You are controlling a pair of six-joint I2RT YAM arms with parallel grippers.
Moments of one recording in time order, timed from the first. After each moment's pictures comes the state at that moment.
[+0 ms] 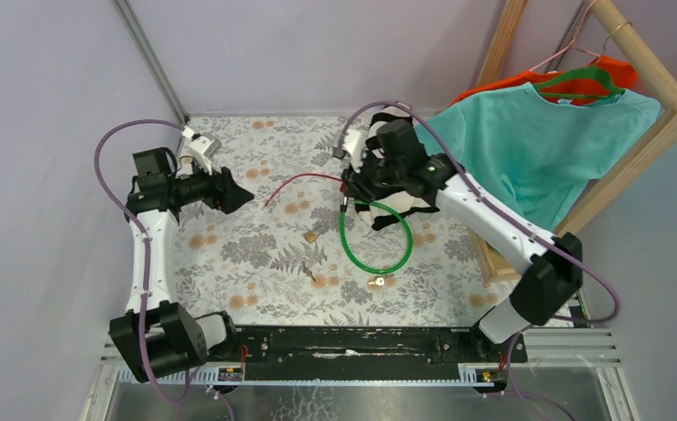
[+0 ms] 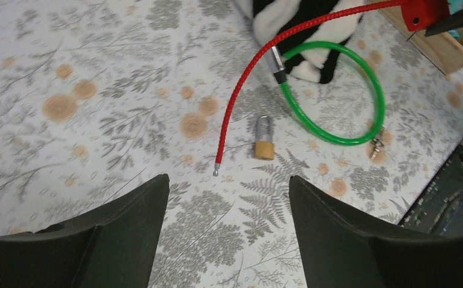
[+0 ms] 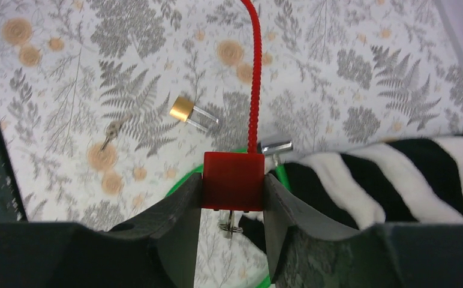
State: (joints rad) left arm 0.34 1.19 1.08 -0.65 1.00 0.40; right arm 0.71 1.61 1.50 -0.52 -0.35 -0.41
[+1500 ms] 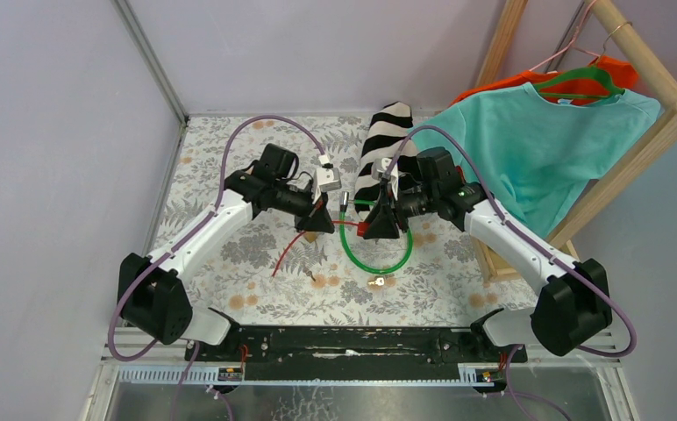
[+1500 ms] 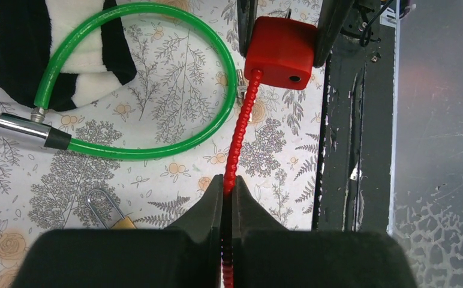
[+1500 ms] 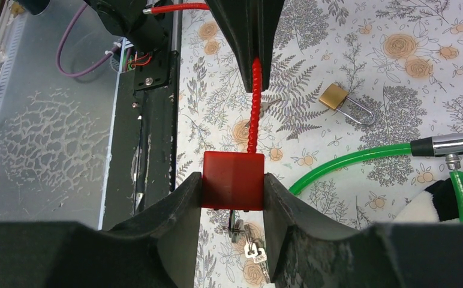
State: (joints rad) left arm -0.46 1.42 1.18 -0.70 0.92 0.53; right arm 0.50 1.36 1.06 -0.43 -1.04 -0.33
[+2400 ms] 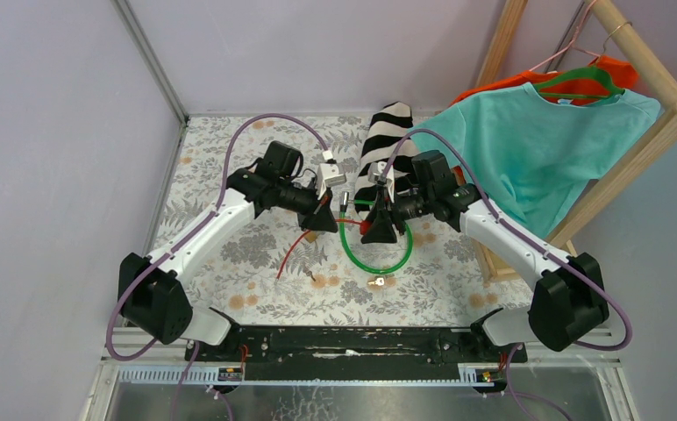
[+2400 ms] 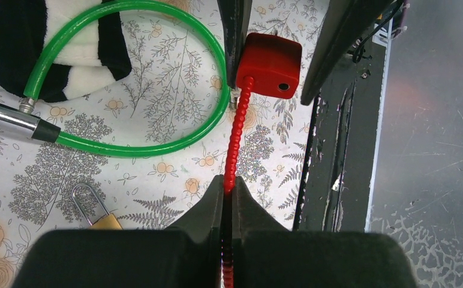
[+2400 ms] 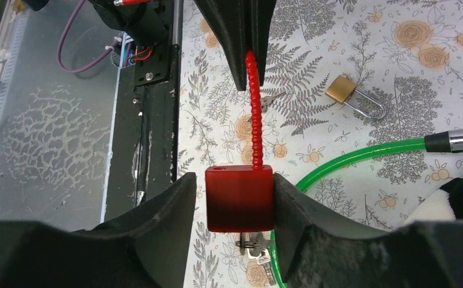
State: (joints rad) left arm -0.49 1.43 1.22 -0.71 0.87 0.39; right arm 0.51 1.38 1.03 -0.40 -1.03 -0.32
